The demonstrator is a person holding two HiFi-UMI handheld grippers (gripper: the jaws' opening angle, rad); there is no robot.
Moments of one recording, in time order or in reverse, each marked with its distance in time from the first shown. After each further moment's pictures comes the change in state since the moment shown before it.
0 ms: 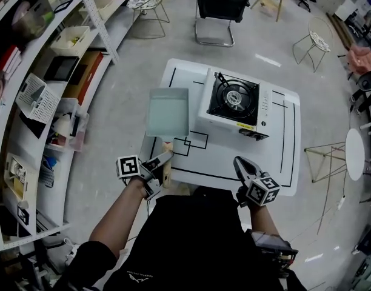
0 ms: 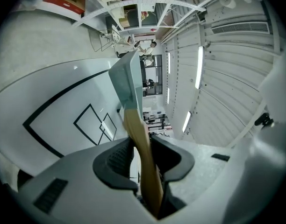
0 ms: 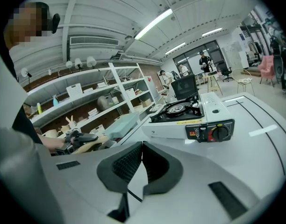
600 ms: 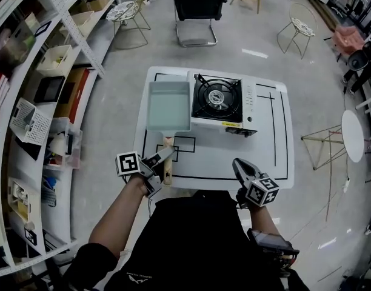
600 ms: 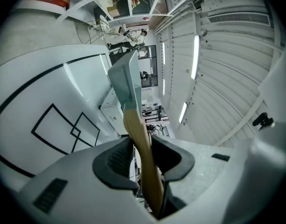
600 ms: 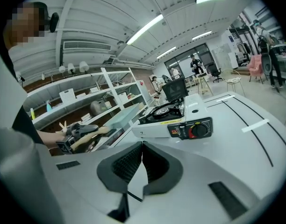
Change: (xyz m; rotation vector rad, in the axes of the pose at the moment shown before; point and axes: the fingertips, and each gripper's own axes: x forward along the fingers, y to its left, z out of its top) left arm 0.066 -0.042 0.002 0.058 0.107 -0.078; right arm -0.032 -0.033 -0.007 0.064 -0.049 -0.076
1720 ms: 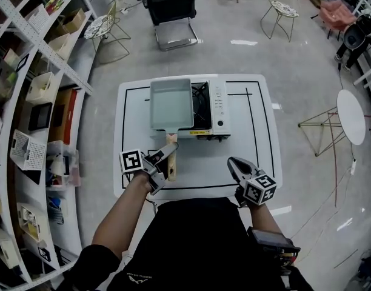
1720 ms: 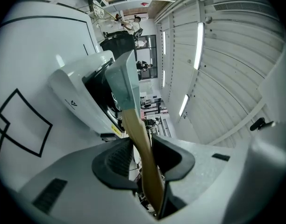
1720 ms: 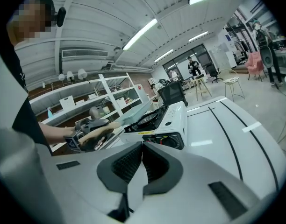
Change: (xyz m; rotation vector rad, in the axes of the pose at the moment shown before) left arm 0.149 -0.018 -0.020 -0.003 0.106 0.006; right arm -0.038 -0.084 0.033 0.024 -0.041 0.022
